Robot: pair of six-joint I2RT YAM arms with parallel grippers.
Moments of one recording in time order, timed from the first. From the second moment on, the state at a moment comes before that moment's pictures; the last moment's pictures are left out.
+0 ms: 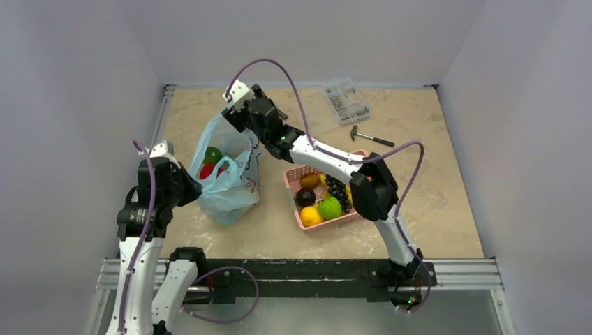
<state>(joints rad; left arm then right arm) -0.01 0.66 0.93 -0.97 0.01 -0.49 0.90 2.23 1.99 0.16 0.34 -0.29</state>
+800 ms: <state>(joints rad) -0.01 0.63 0.93 -1.04 0.03 -0.50 1.16 1.43 1.07 0.34 -0.16 -0.38</state>
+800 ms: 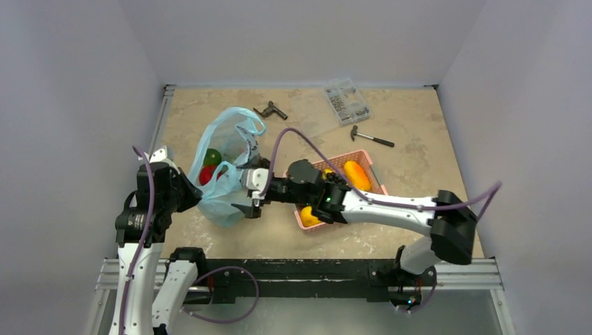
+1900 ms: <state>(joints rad) -0.01 0.94 1.10 -0.99 0.09 -0.42 1.17 1.81 1.25 0.22 -0.38 -0.38</state>
